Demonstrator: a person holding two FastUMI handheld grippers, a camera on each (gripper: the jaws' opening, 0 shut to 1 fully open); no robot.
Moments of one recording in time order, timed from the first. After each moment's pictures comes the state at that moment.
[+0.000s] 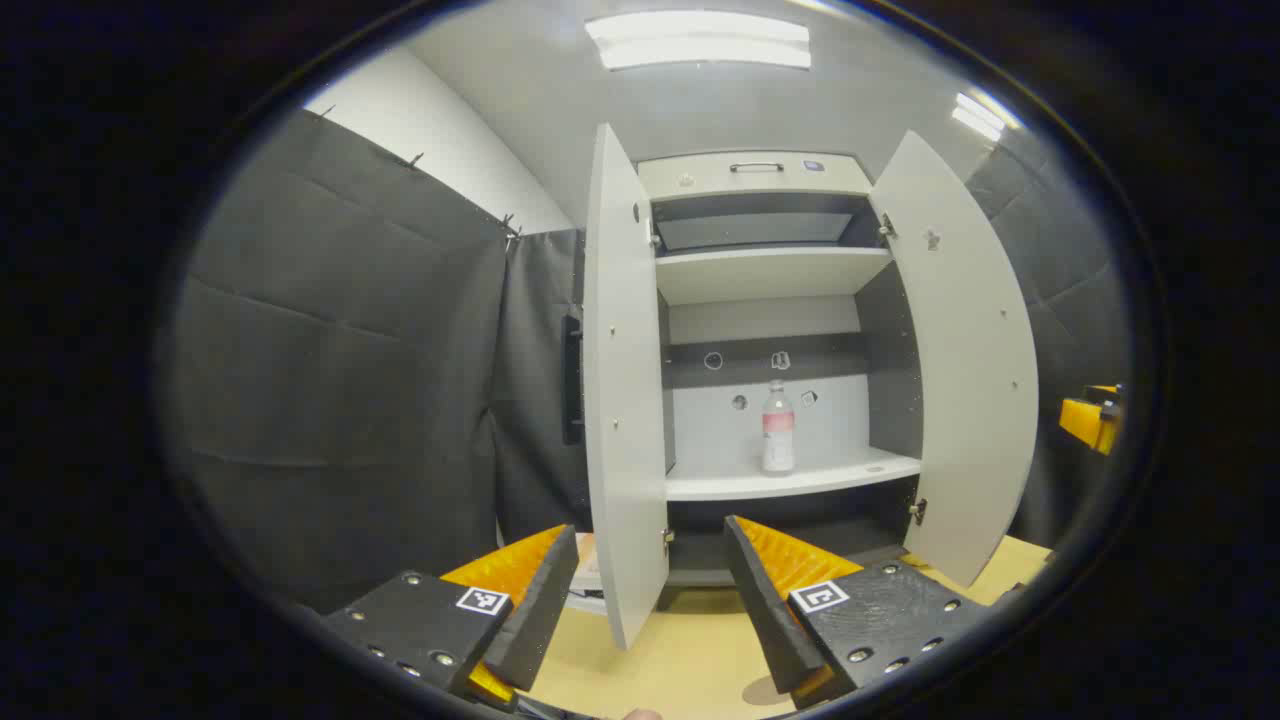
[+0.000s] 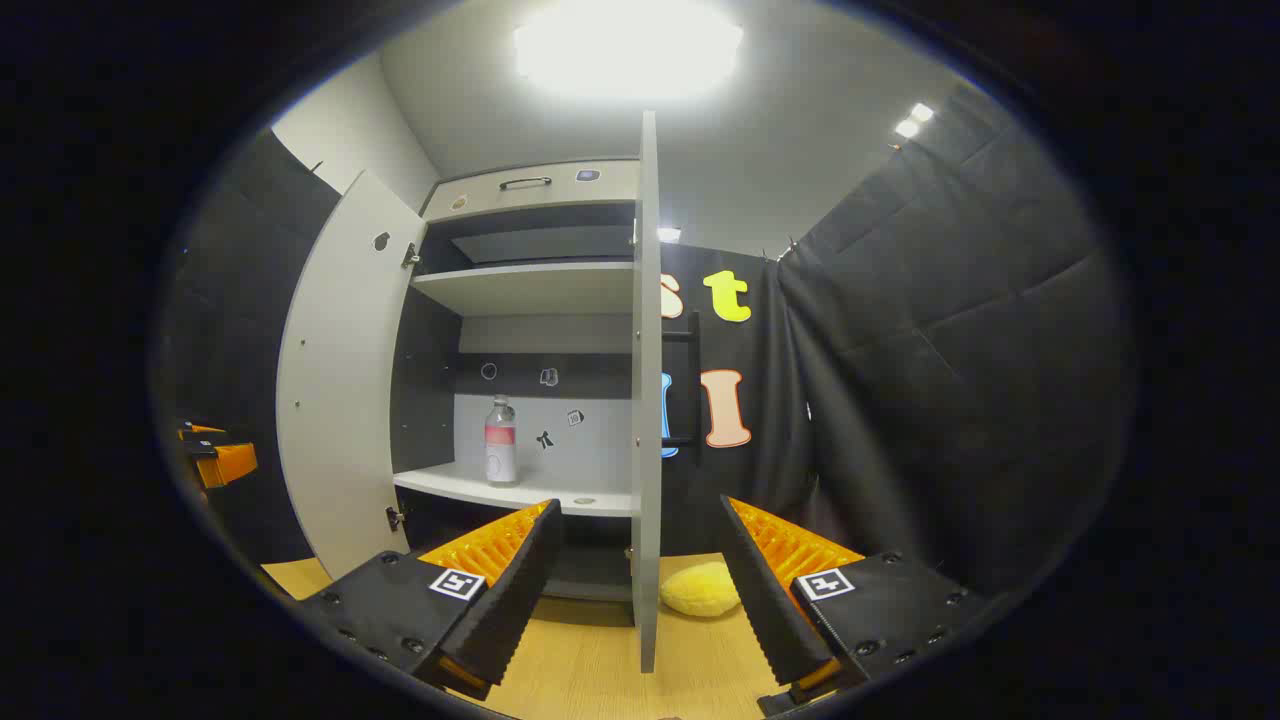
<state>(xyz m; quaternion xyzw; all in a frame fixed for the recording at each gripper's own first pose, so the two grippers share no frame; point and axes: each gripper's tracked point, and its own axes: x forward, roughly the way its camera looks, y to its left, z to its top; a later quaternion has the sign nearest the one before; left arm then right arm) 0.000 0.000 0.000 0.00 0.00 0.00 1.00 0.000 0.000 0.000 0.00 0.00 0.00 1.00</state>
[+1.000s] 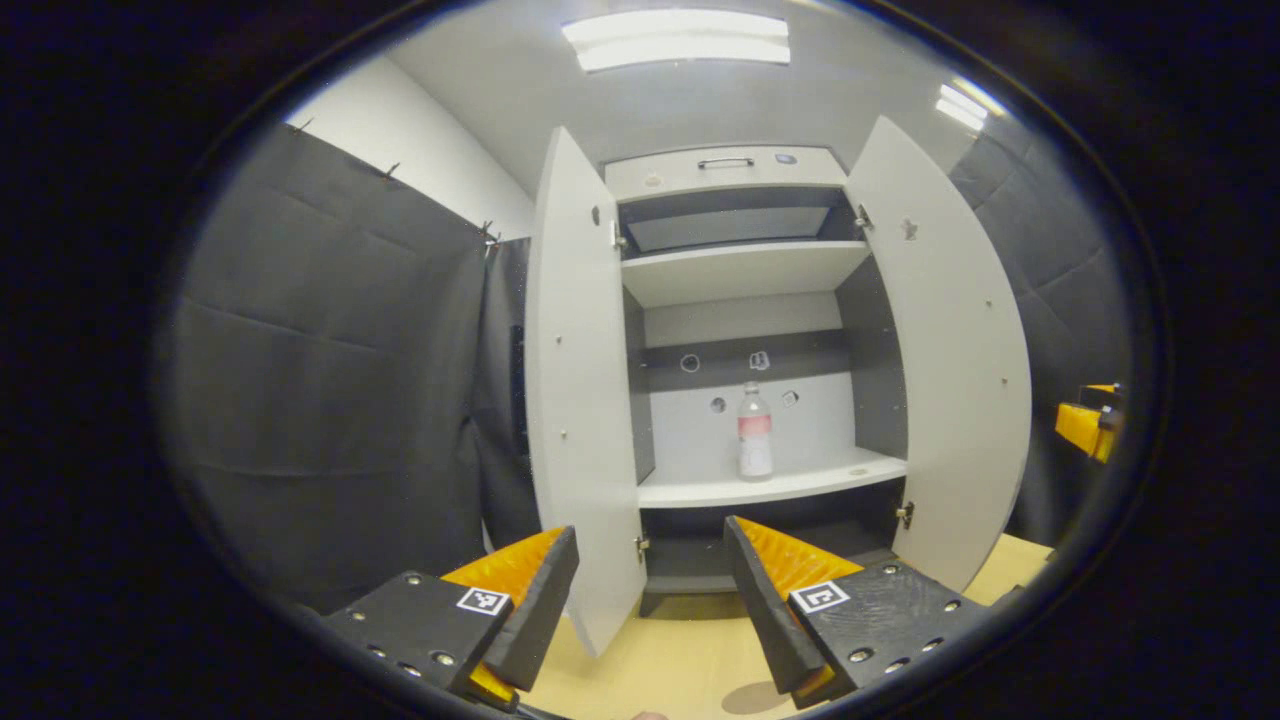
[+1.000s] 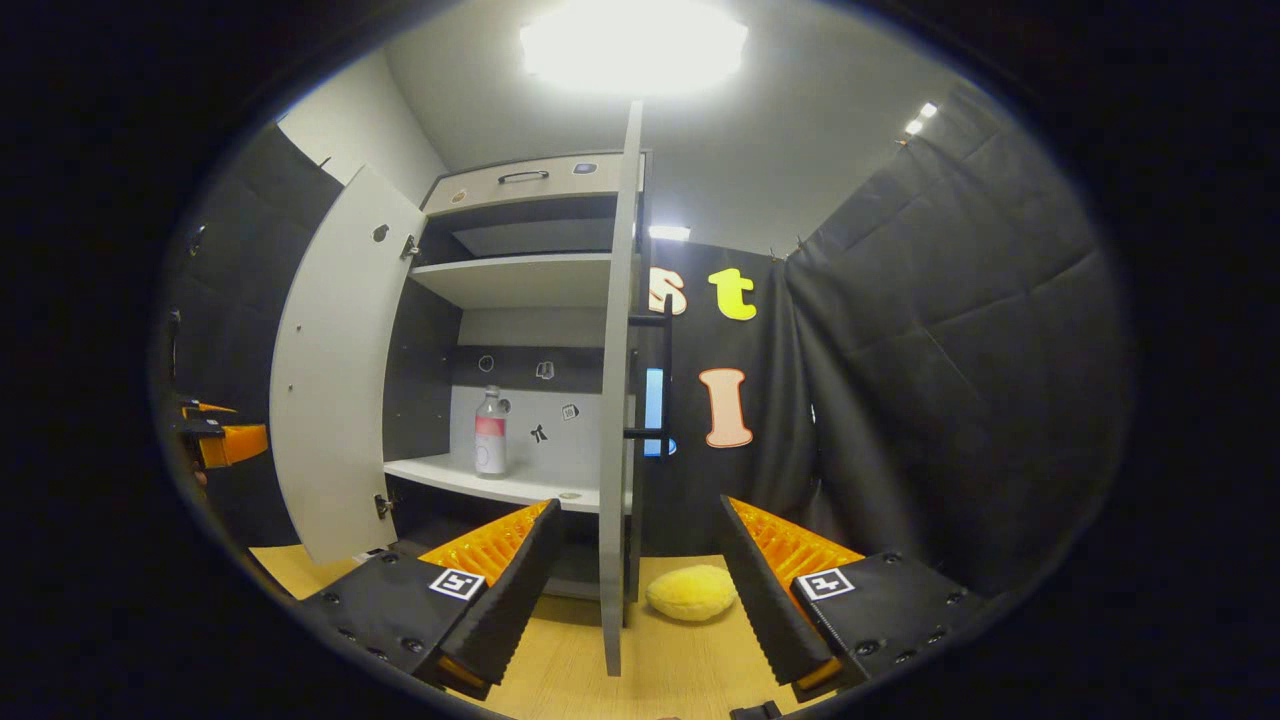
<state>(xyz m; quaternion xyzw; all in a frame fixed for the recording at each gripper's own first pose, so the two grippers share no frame) 0.022 -0.063 0.008 0.00 0.00 -0.04 1.00 0.007 -0.021 -0.004 -0.02 0.00 0.01 1.00</state>
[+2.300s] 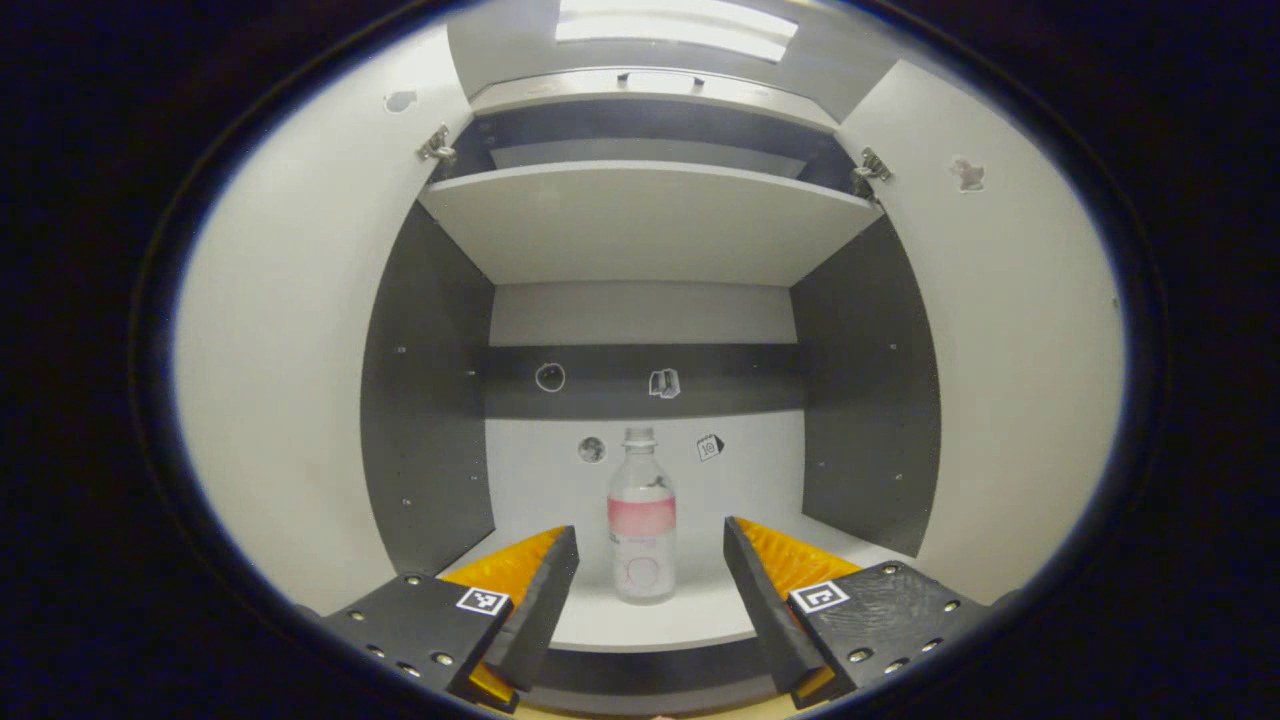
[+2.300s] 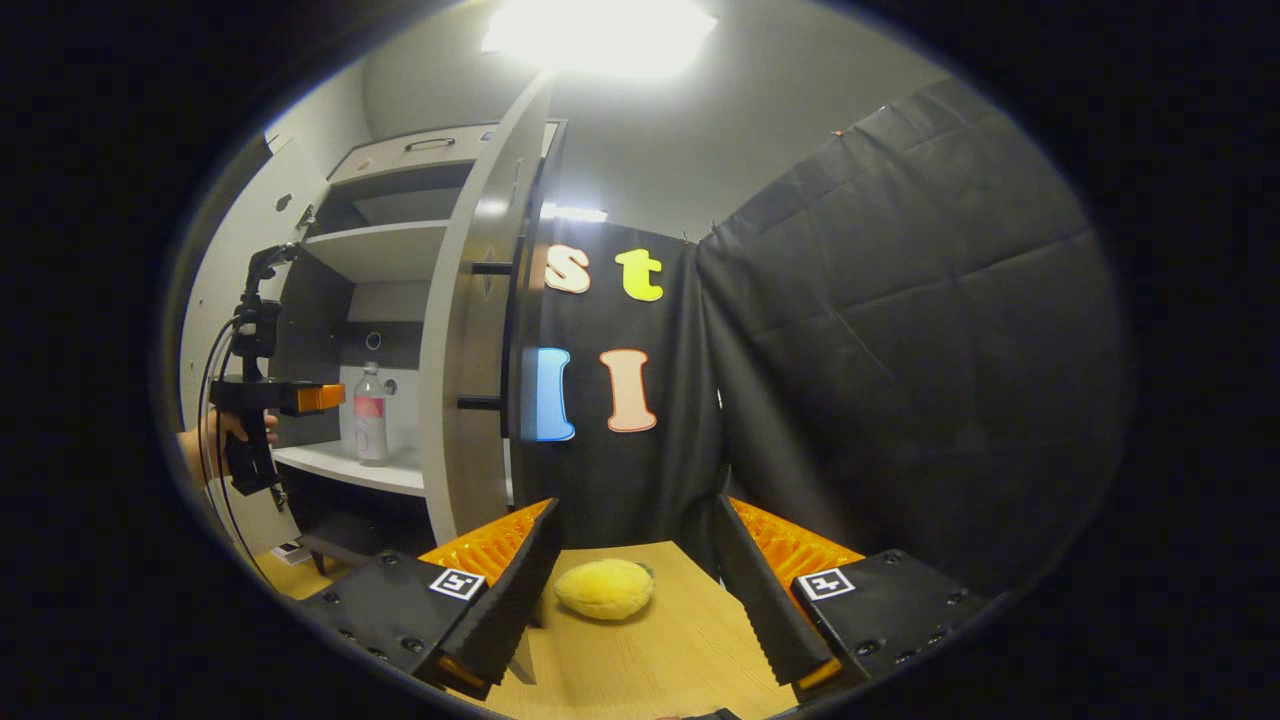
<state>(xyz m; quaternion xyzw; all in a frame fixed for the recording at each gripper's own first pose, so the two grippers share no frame) 0.332 -0.215 0.018 -0.03 -0.03 -0.16 0.99 0.054 -0.106 -0.032 -0.01 0.02 -0.14 0.99</state>
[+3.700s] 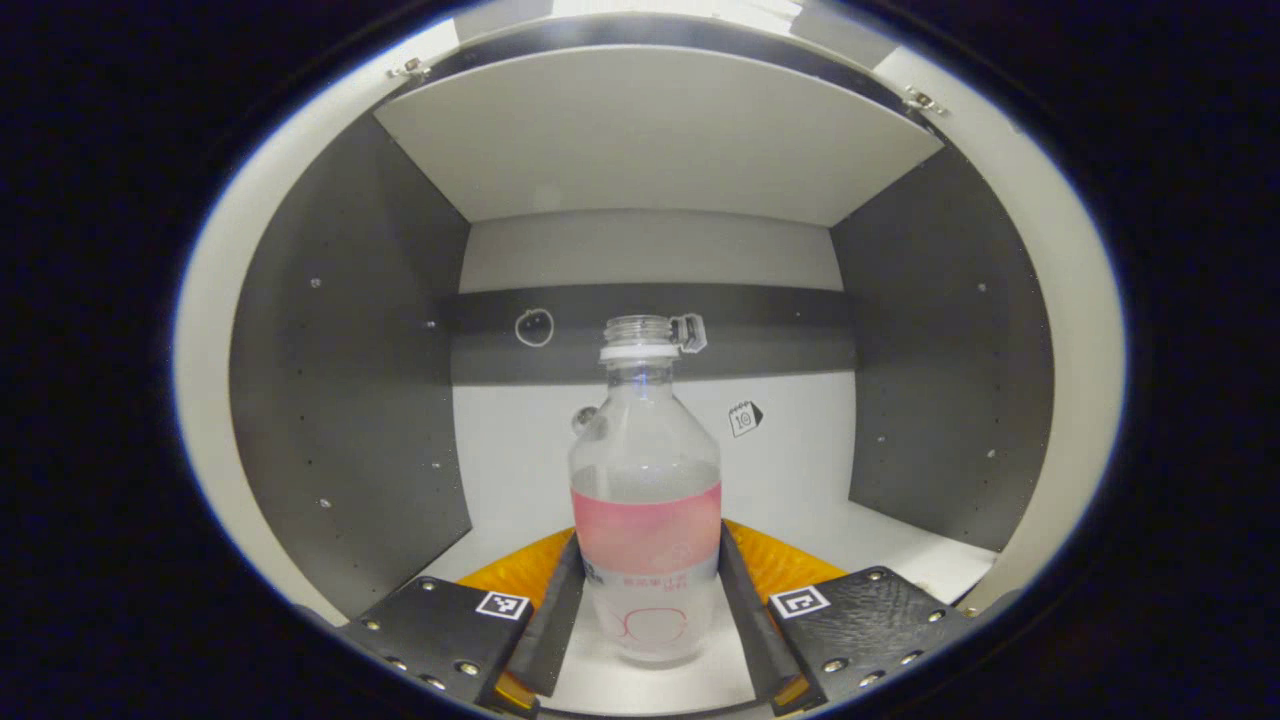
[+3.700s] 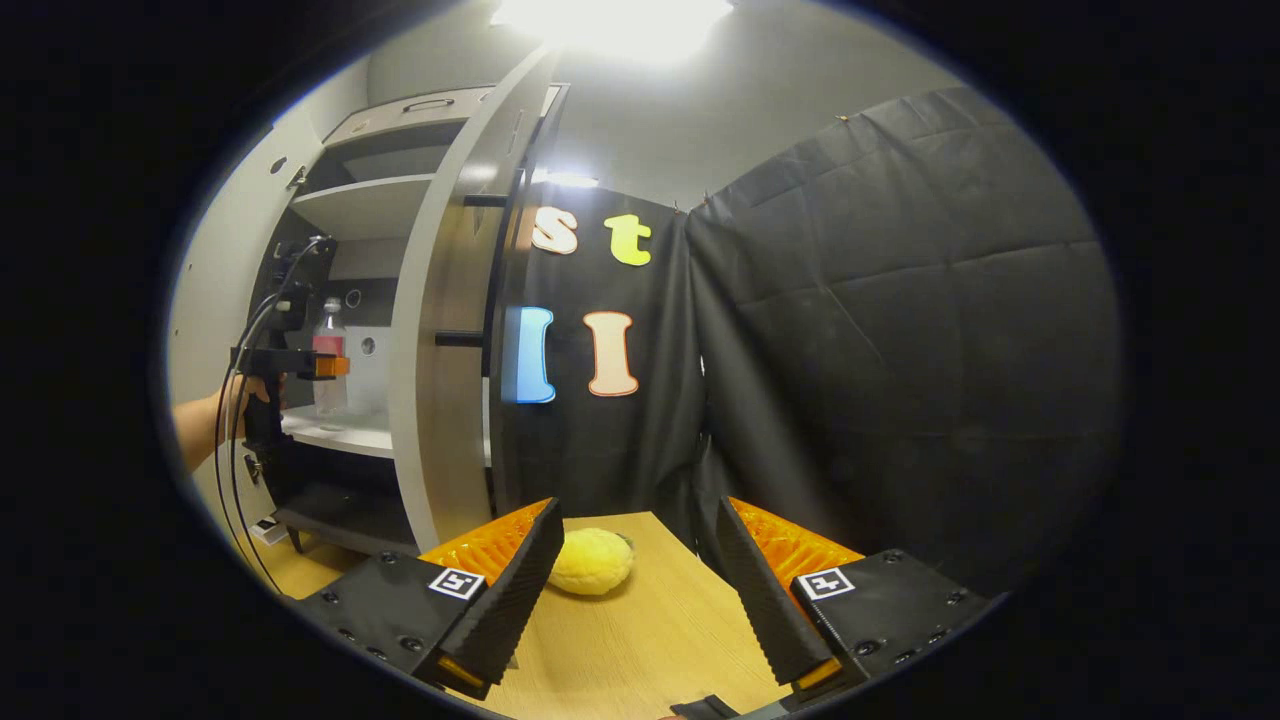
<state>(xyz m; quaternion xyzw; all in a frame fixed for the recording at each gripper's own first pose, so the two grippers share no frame) 0.412 -0.218 -0.005 -0.02 0.01 -0.15 0.99 0.054 -0.107 -0.062 -0.03 0.07 -0.15 0.99</state>
